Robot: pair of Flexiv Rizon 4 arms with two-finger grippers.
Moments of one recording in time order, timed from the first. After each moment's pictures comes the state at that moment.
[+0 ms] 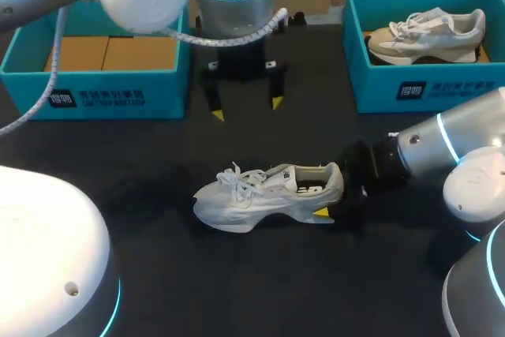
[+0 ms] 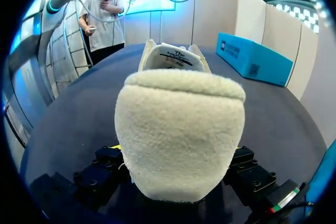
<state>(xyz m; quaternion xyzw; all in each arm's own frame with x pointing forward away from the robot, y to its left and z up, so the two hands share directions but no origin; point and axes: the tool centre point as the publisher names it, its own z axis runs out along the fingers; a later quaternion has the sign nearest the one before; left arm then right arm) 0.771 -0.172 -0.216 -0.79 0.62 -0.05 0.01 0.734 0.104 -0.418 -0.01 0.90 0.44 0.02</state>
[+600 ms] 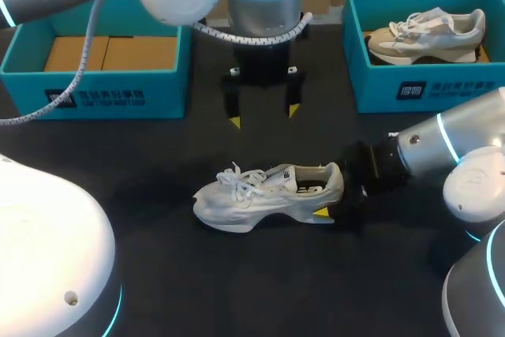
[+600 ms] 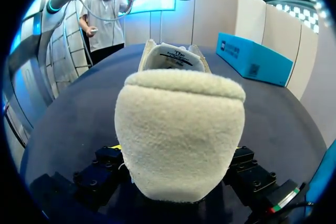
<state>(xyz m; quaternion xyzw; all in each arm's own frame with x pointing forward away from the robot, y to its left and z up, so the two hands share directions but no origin) 0.763 -0.195 -0.225 -0.80 0.61 -0.01 0.00 0.734 0.104 -0.418 -0.01 0.90 0.44 0.02</state>
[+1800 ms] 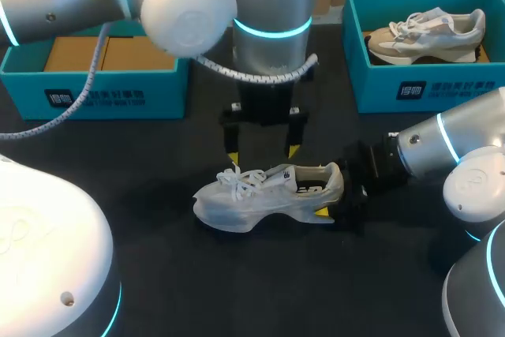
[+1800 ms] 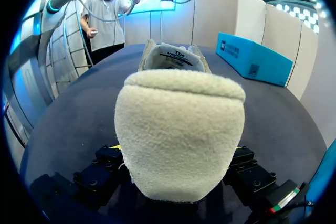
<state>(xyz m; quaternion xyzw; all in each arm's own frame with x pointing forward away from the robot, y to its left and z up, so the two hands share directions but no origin) 0.698 -0.192 -0.259 -0.76 0.64 0.04 0.00 0.734 0.104 -0.418 -0.01 0.90 0.44 0.02</state>
